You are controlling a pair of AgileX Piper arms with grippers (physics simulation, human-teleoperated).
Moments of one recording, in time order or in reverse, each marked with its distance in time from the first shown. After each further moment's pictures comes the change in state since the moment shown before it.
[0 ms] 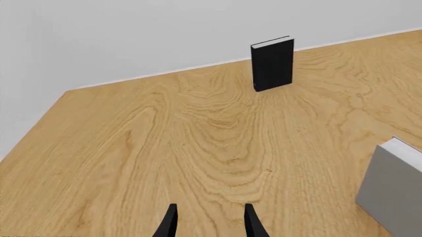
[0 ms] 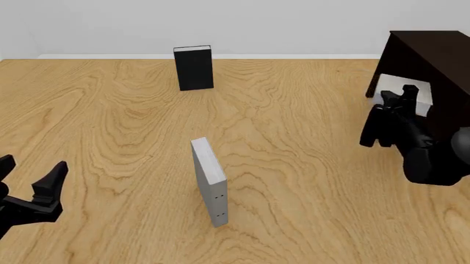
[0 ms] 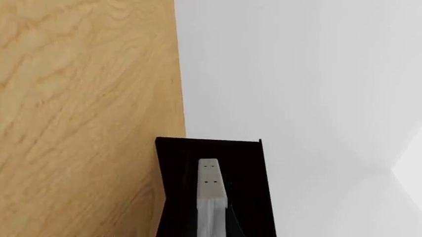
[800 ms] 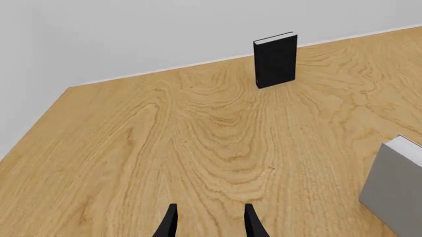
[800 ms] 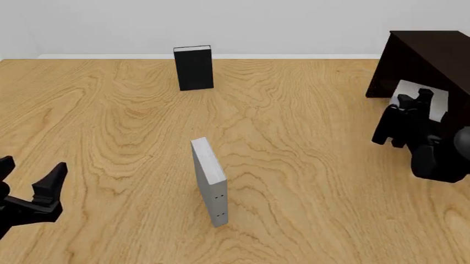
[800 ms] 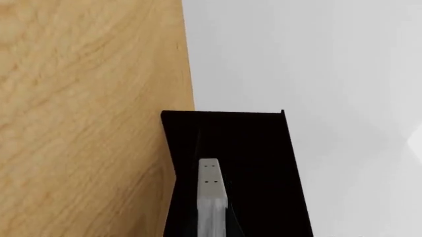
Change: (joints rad) left arm 0.011 0.014 0.000 -0.001 0.004; right arm -0.110 0.118 -0.109 0.008 0.031
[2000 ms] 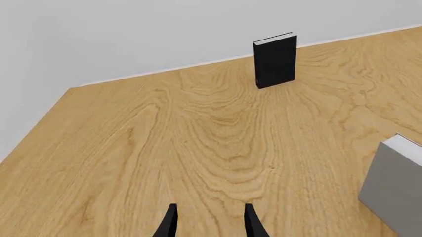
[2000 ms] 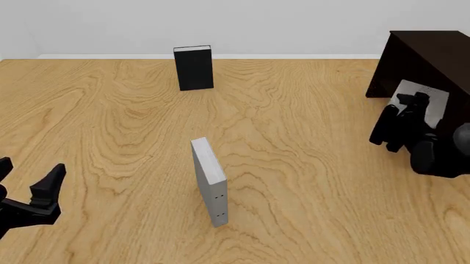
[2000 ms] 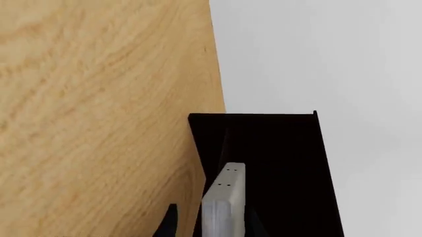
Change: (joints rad) left arm 0.000 -0.047 0.000 0.043 0.003; right arm 0.005 -0.003 -0.029 0.159 0.092
